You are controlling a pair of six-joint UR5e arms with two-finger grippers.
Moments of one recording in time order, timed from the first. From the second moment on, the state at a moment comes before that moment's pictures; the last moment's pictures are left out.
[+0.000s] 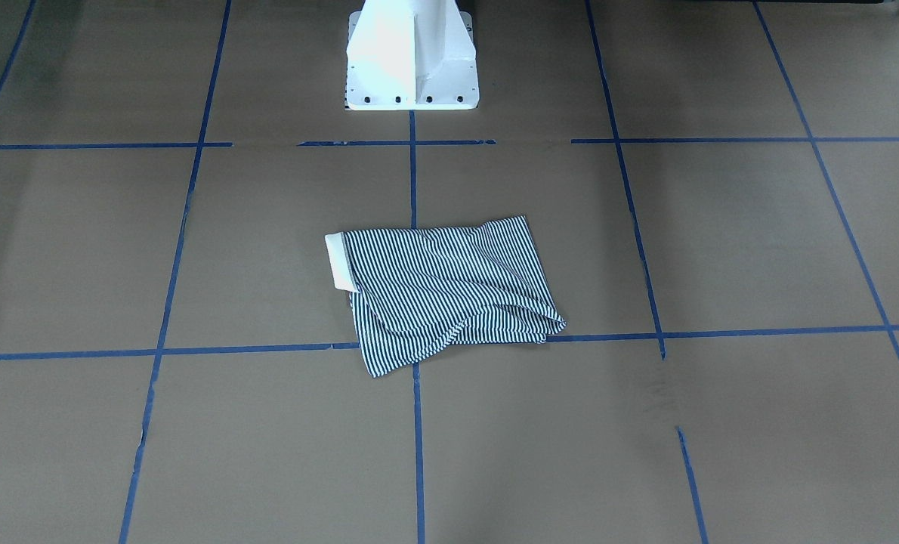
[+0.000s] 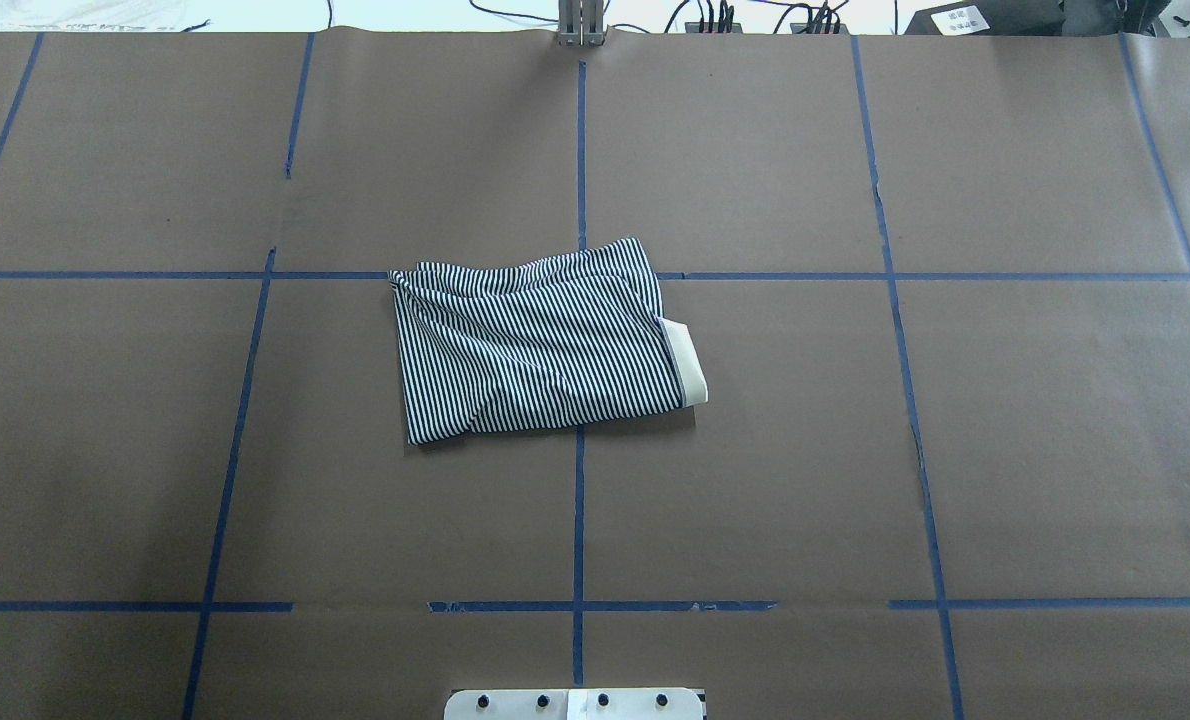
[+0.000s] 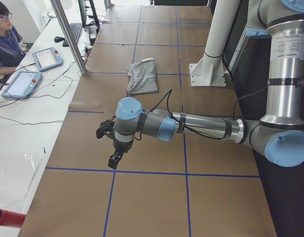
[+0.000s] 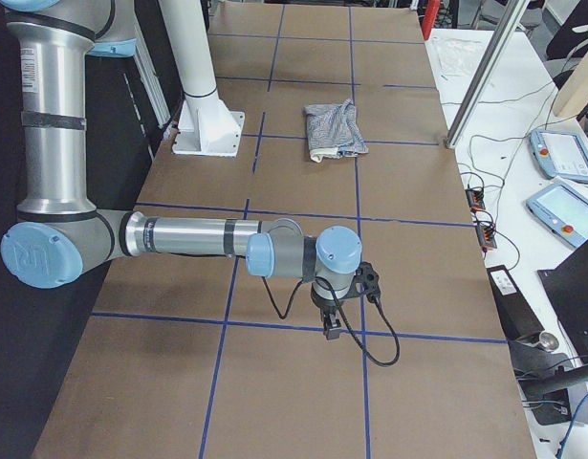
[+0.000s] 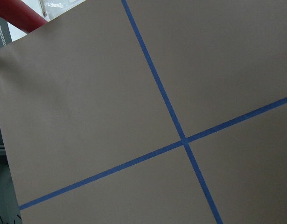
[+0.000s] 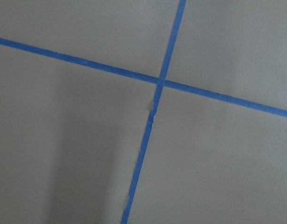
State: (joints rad) left arm -1.57 -1.53 -1.70 -1.75 -2.17 0.20; right arm 1.57 -1.63 1.63 -1.59 2.34 -0.24
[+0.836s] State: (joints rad) left arm -1.57 -1.50 -1.69 -1.71 -2.32 0.07; right arm 1.57 -1.62 1.59 -1.59 2.42 -0.20
